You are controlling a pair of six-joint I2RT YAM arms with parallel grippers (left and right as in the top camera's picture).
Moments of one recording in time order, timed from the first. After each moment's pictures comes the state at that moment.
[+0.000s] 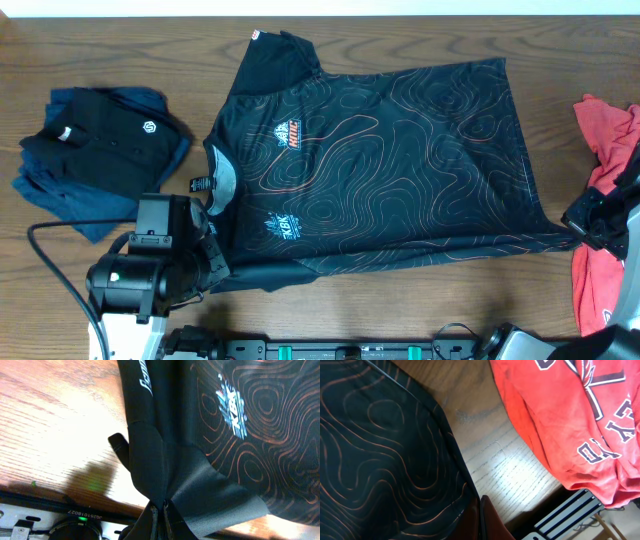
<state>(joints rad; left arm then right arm) -0.08 0.86 0.88 -1.33 0.15 -0.53 -0.53 1.37 1.15 -1.24 0.10 0.30</state>
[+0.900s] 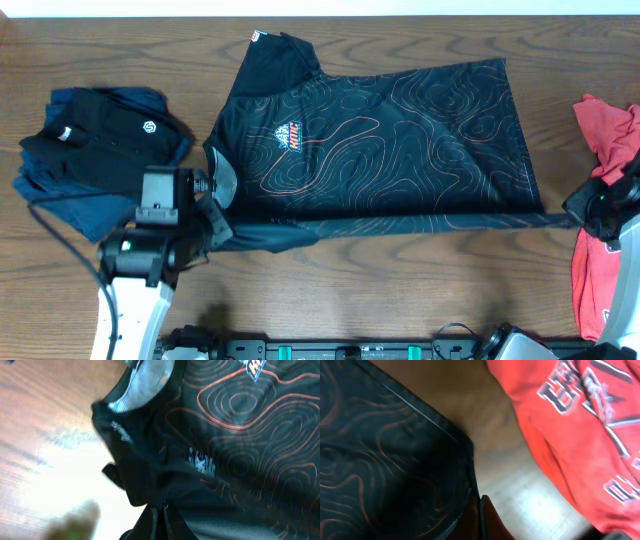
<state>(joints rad) -0.08 0.99 0.88 -1.04 0.09 -0.59 -0.53 1.31 1.07 -1.01 0.03 0.33</state>
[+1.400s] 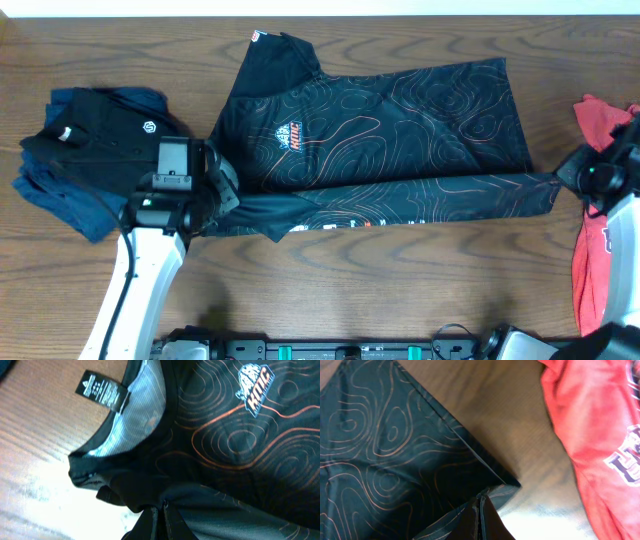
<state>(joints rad) -0.08 1.21 0.88 -0.80 0.05 -0.59 -0.44 1.38 1.07 -0.74 -0.06 0.33</state>
